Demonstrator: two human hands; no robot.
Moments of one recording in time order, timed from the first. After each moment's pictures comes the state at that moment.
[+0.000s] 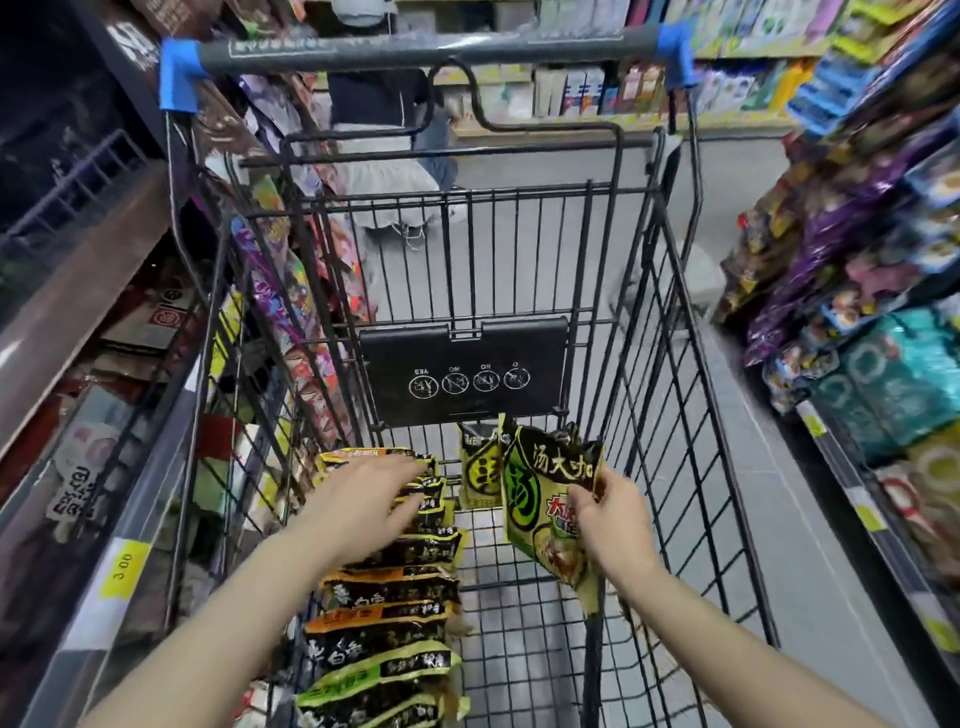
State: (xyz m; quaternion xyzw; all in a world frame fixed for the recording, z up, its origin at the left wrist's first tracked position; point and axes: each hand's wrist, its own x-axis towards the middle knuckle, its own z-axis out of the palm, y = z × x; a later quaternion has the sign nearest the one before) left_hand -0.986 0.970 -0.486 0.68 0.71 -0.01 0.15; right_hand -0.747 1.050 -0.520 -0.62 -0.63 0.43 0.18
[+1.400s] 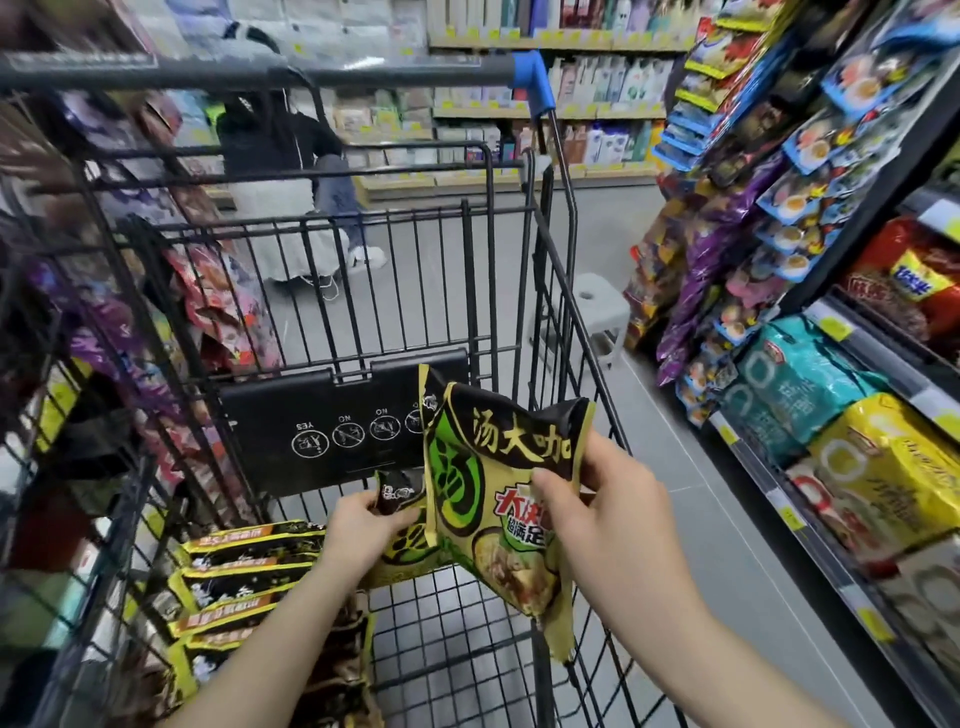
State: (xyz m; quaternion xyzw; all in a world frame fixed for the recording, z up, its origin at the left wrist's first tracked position) left_hand -0.931 1.072 -0.599 0.31 0.77 0.34 0.44; right_hand -0.713 1.053 -0.433 -0.55 -0.68 0.34 0.35
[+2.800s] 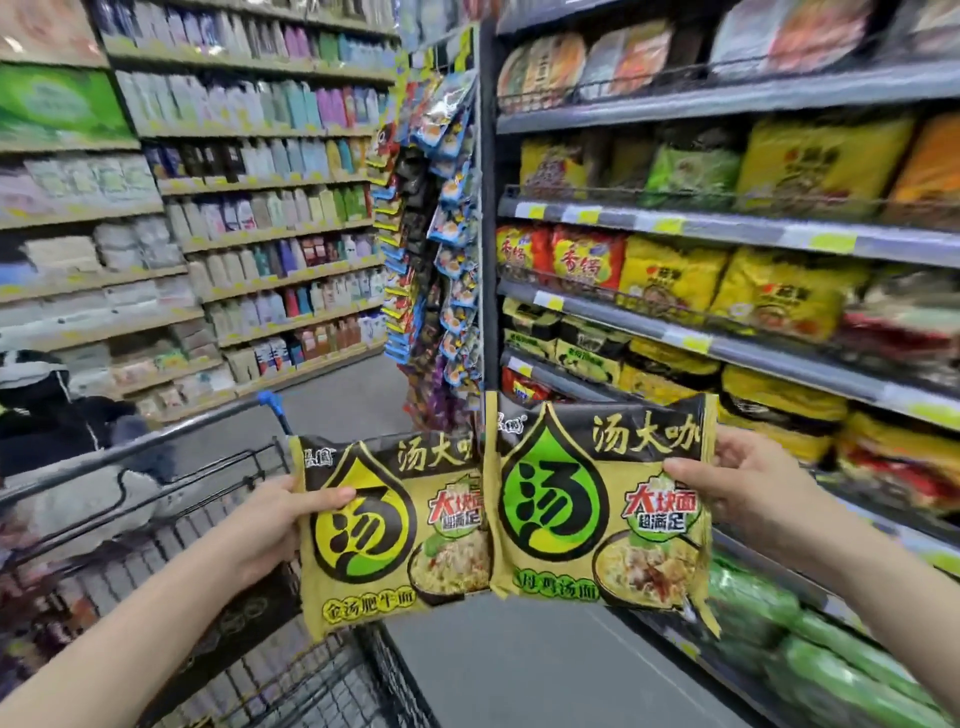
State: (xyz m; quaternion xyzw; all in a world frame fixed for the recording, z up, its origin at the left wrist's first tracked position) left_hand -0.750 0.939 -0.122 0.51 0.50 0.34 0.61; right_hand -0.380 0.792 -0.080 -0.56 -0.48 0.42 0.53
